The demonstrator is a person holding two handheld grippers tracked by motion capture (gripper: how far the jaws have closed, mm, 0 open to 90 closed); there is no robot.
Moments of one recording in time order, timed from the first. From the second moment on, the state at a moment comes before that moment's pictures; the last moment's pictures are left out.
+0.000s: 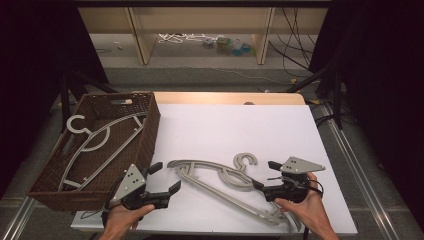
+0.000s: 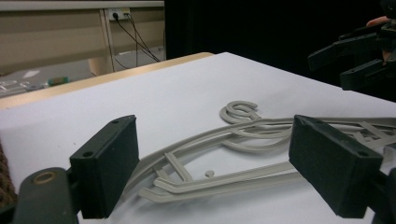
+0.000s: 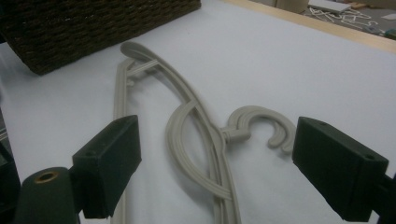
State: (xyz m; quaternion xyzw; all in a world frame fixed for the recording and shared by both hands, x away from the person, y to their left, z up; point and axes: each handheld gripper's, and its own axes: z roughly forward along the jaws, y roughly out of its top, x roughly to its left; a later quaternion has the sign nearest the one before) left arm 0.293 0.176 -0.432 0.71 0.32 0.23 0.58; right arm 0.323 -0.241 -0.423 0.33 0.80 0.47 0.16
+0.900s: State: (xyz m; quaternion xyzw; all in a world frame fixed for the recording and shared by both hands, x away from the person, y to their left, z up) left arm 0.293 0.172 -0.436 0.72 0.30 0.22 0.58; right arm 0.341 -0.245 -0.449 0.34 0.86 0.36 0.10
